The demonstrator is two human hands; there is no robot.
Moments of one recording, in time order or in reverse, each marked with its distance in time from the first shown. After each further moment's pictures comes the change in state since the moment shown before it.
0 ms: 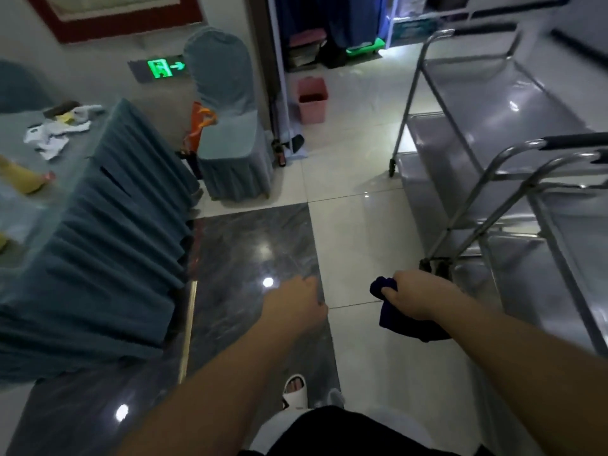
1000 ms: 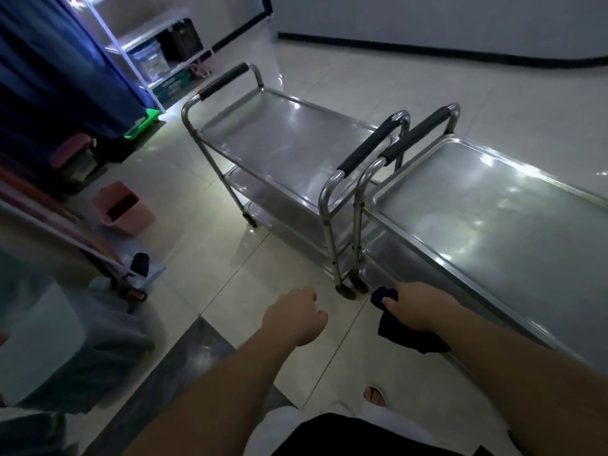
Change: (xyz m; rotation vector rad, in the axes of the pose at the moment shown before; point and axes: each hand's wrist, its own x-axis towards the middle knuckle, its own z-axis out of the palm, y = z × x) left_hand 0.321 0.296 -0.092 0.338 -0.253 0.551; right_hand 0.094 0.272 -0.052 0.677 0.047 0.623
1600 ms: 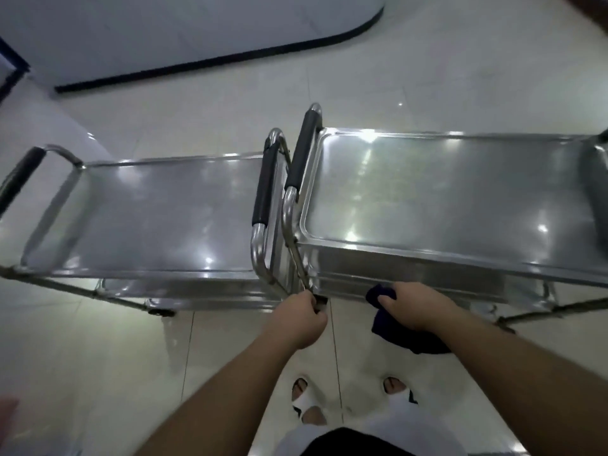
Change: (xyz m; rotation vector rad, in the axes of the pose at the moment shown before) left_hand 0.201 0.030 -0.068 0.192 -0.234 0.468; right_hand 0.052 -0.023 -0.012 0.491 0.131 0.526
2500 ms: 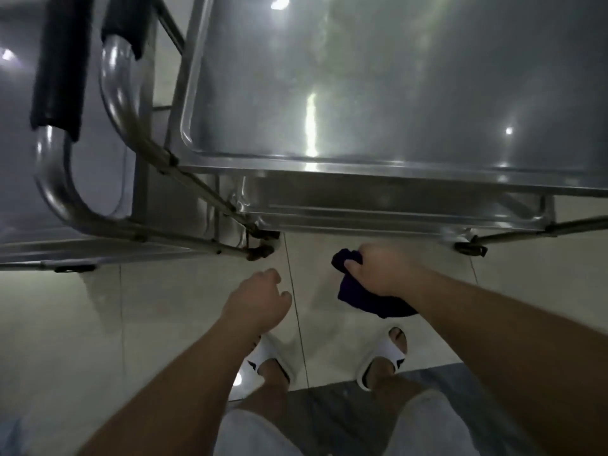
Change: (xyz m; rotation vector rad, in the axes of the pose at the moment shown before) left_hand 0.162 -0.016 0.201 0.128 -0.187 -0.024; right_hand 0.163 0.118 0.134 0.035 -0.158 -0.001
